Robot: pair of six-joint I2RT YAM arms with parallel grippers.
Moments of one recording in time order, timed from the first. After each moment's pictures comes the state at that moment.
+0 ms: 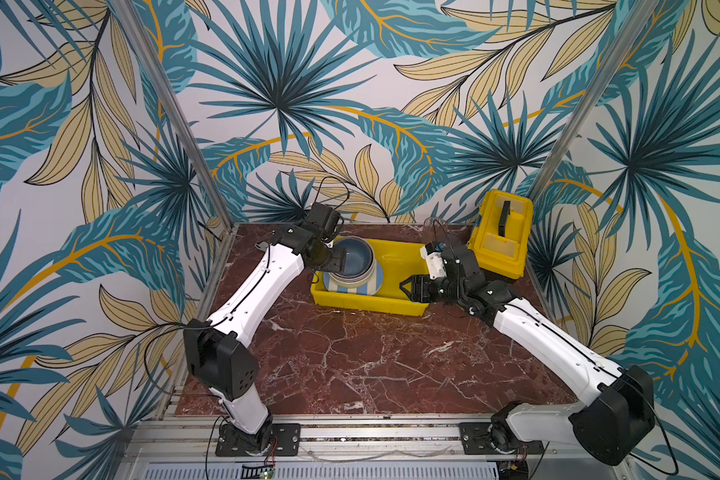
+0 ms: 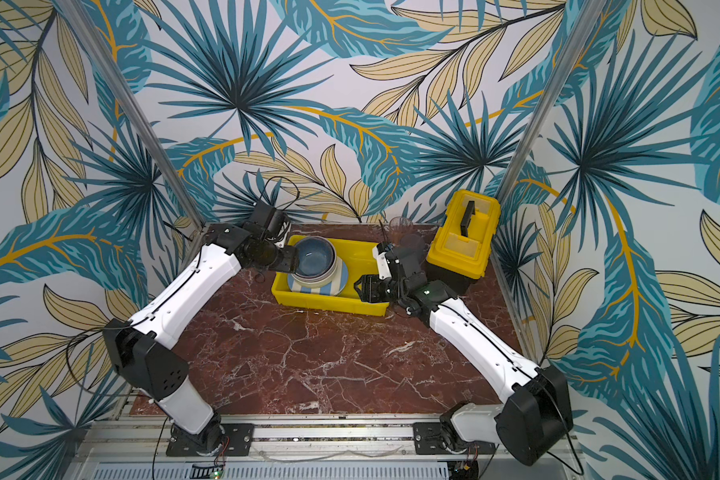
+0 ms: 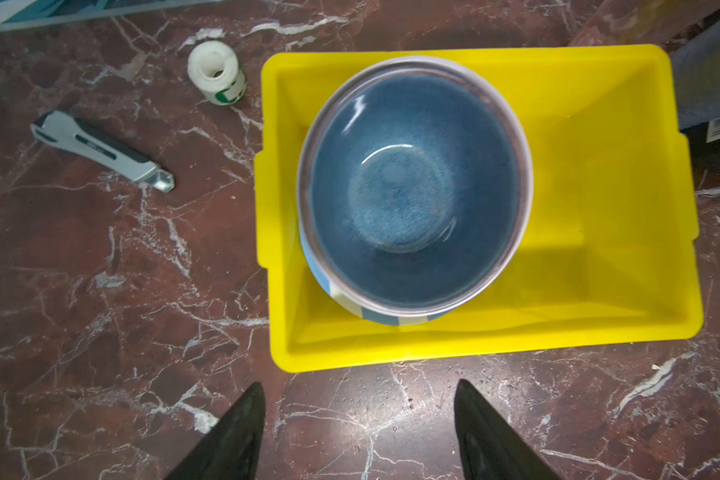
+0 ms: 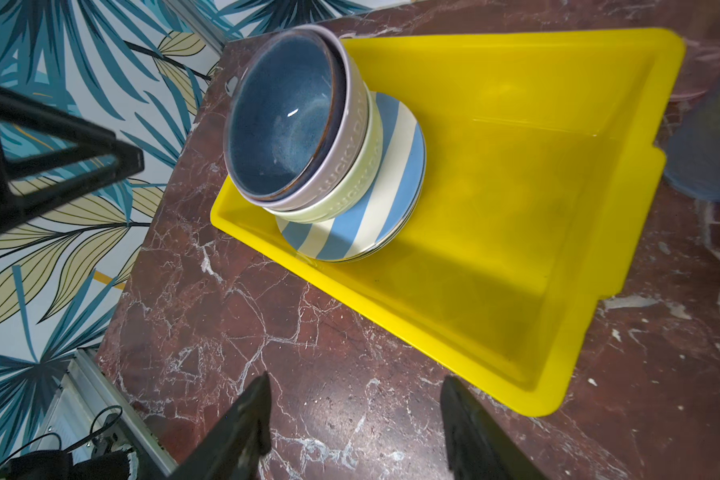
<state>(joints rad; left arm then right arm) -0.40 1.65 1.68 -1.04 -0.08 -0.29 0.47 1.33 1.14 -0.50 -0.17 0.41</state>
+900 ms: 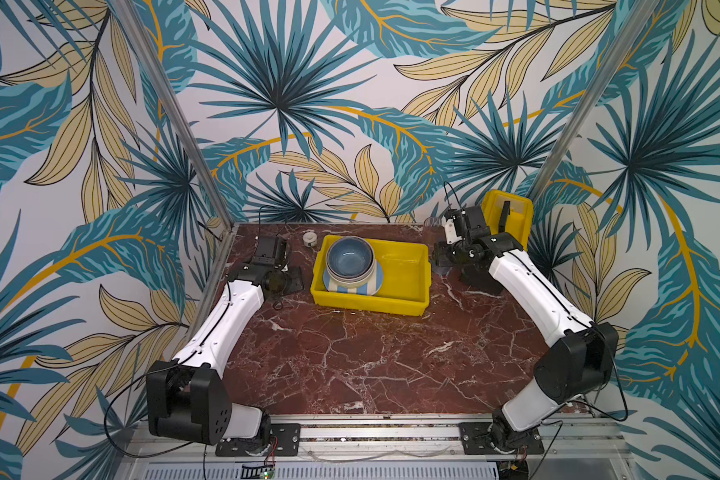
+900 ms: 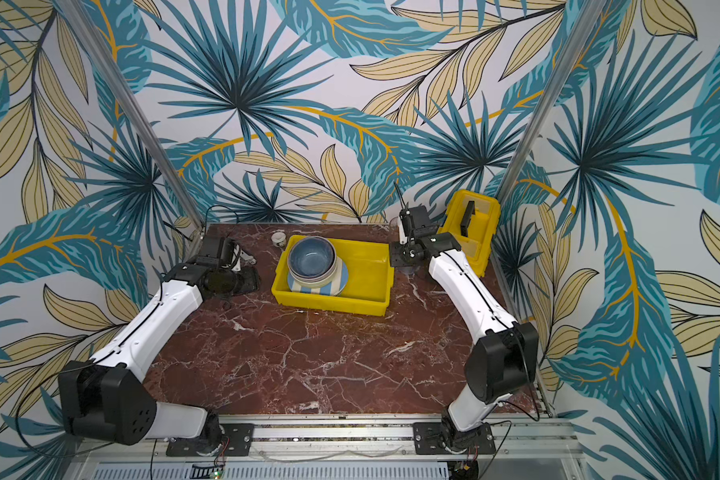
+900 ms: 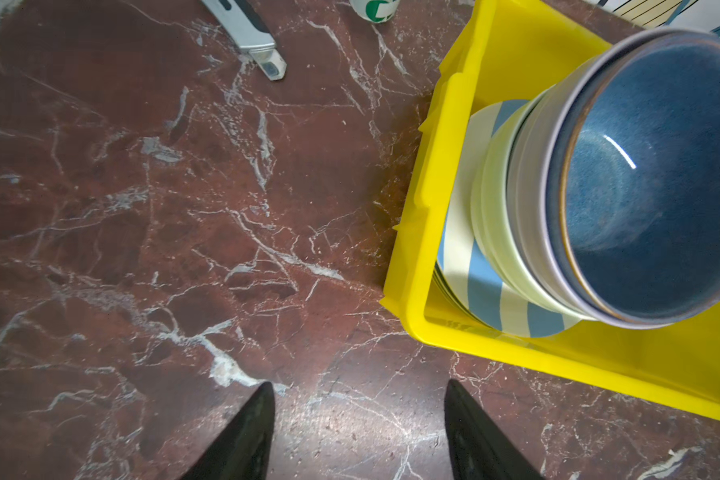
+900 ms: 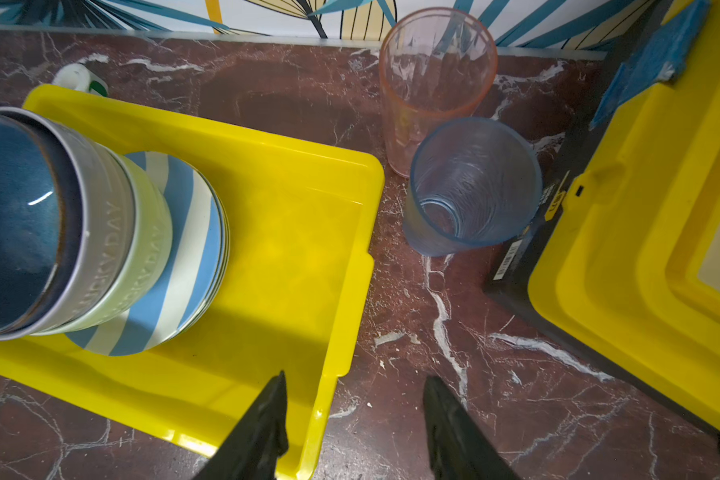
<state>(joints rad) -0.14 1.42 1.20 -0.76 0.07 -0.41 0.26 1.66 1.59 -0.83 0.07 0.17</state>
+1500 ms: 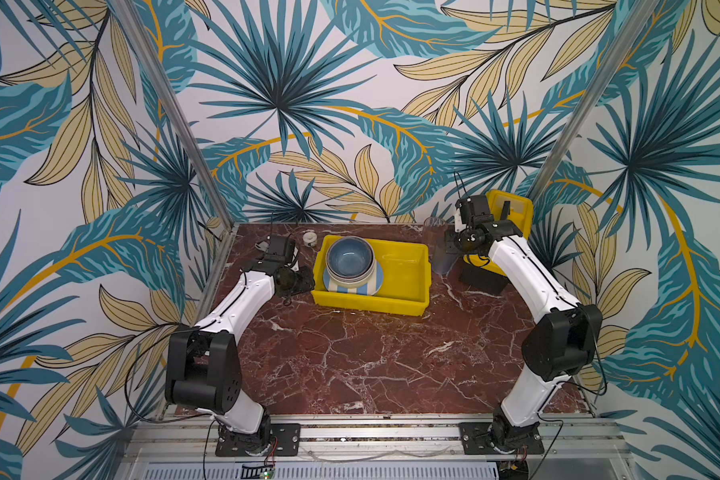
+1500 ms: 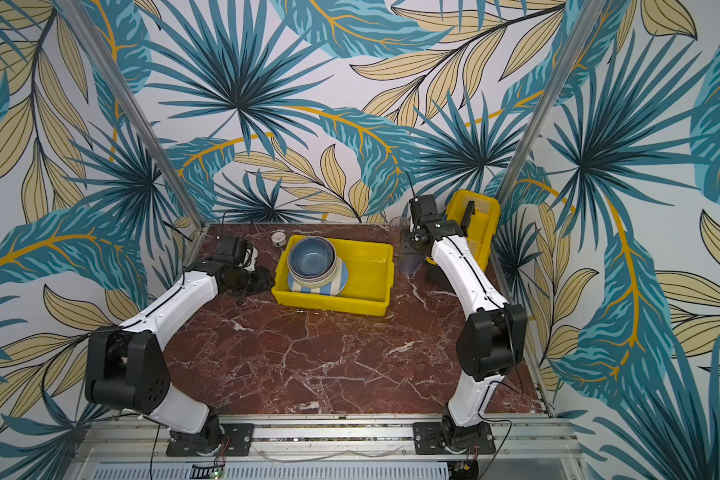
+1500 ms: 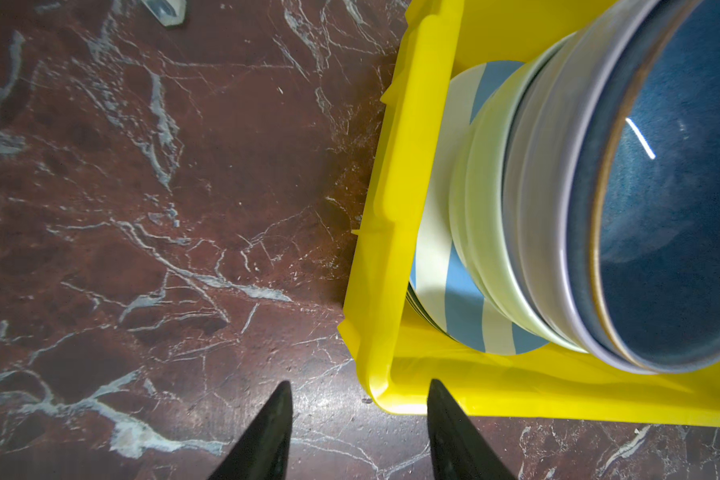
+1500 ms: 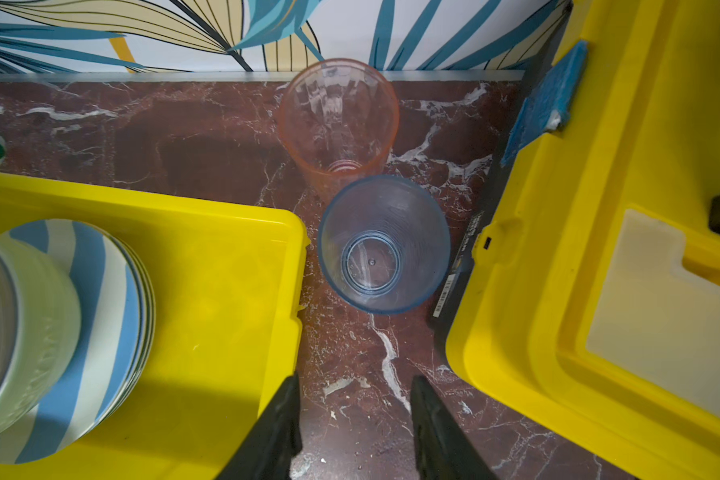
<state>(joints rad) -0.14 1.58 1.20 -0.66 0.19 -0.42 0.17 1.81 1.74 -0.84 0.14 0.16</state>
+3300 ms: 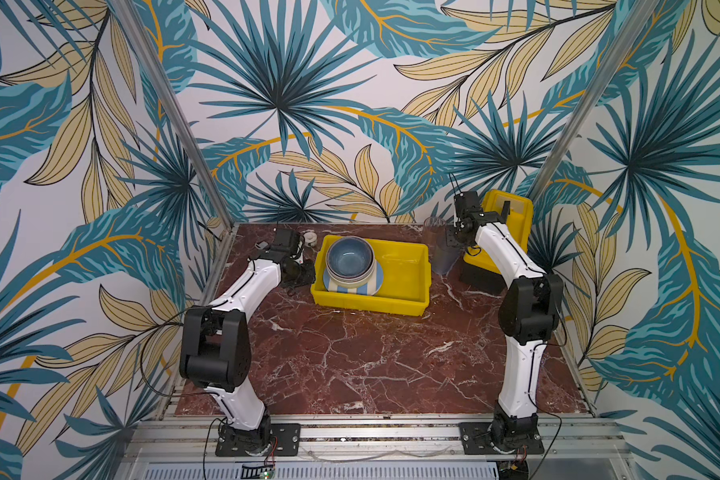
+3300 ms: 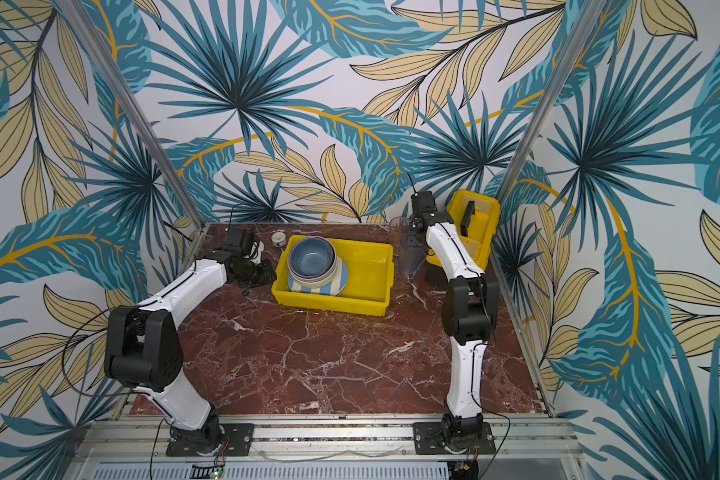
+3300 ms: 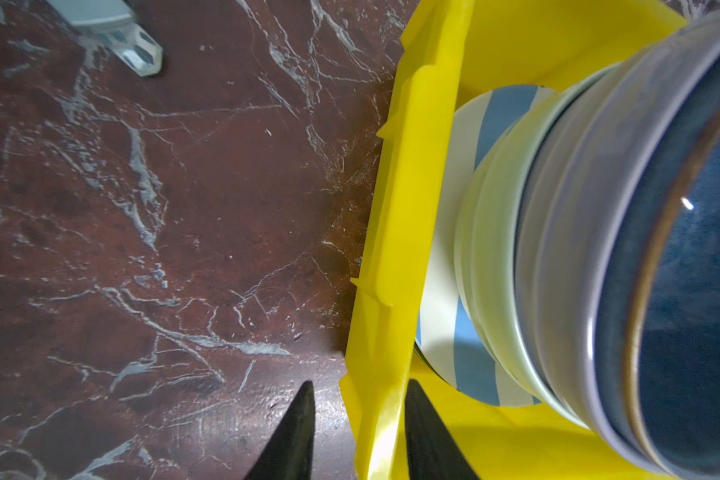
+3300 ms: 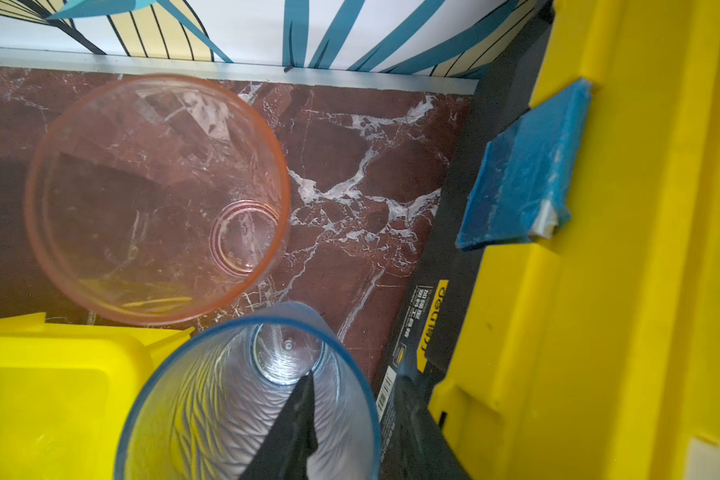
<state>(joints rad) -0.13 1.70 1.33 -0.67 0.17 -0.36 0.10 2.14 2.01 -0.83 0.25 0.06</state>
